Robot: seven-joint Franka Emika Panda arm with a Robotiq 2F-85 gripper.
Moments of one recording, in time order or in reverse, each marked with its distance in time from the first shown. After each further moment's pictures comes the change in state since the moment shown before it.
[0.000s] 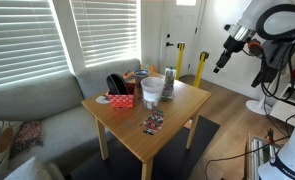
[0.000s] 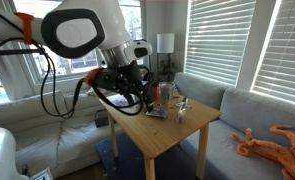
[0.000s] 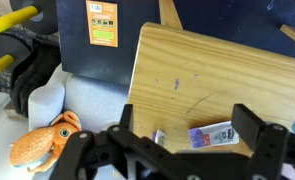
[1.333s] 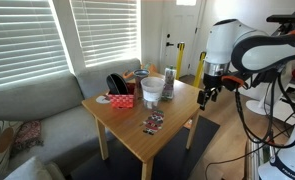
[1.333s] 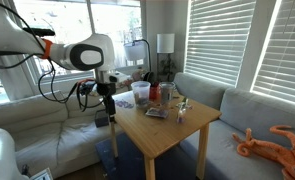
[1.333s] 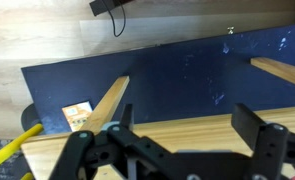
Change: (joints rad) arm 0.047 0.174 0.386 -0.066 0.170 -0.152 0.718
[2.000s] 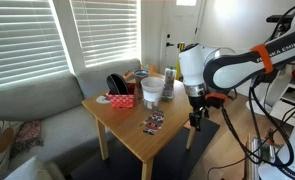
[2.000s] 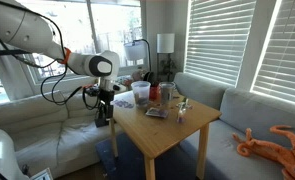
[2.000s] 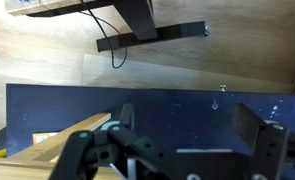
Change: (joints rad) arm 0.053 0.315 0.109 0.149 0.057 -0.107 -0.036
